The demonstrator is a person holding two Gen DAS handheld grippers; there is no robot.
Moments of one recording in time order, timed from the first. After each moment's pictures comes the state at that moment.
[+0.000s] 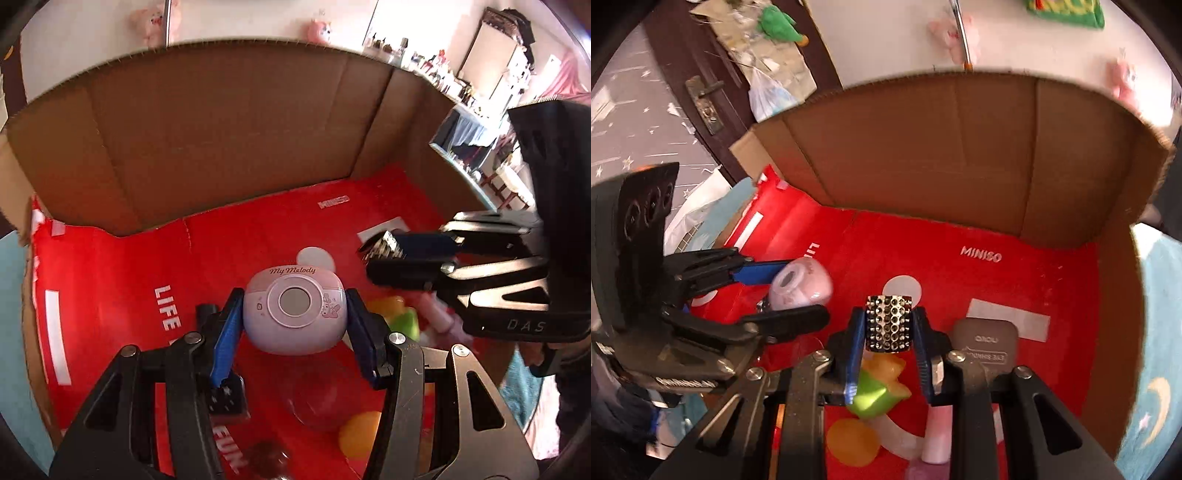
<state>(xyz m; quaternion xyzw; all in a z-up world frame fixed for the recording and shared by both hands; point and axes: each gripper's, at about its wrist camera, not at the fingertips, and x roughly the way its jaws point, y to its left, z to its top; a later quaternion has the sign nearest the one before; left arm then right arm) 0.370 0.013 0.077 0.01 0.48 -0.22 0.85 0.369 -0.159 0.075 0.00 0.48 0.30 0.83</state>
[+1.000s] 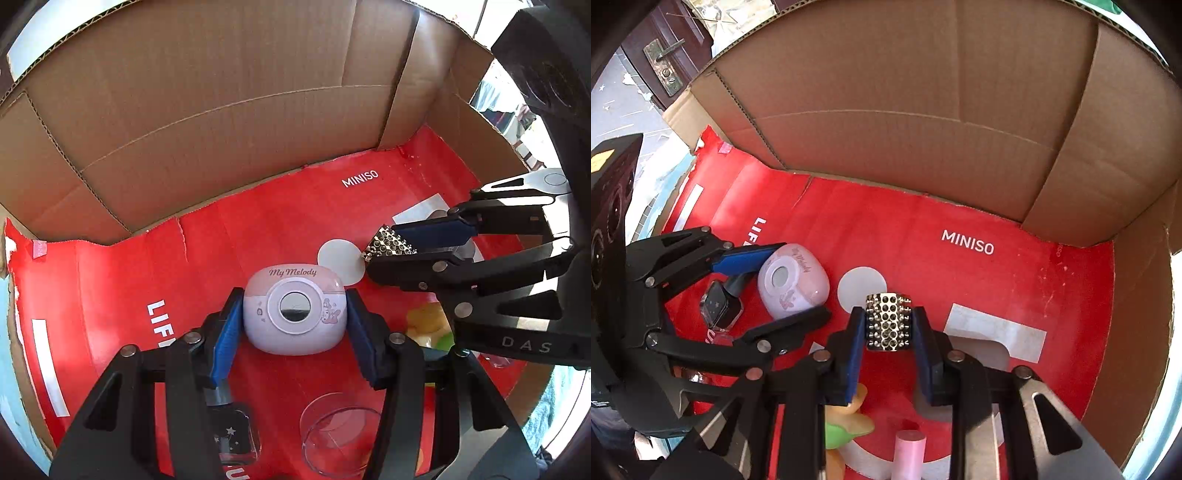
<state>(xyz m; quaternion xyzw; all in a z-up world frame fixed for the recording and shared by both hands) 0.390 -0.017 0.055 0.08 0.51 -0.18 0.84 0.414 -0.124 0.043 -0.06 0.56 0.25 0.79</state>
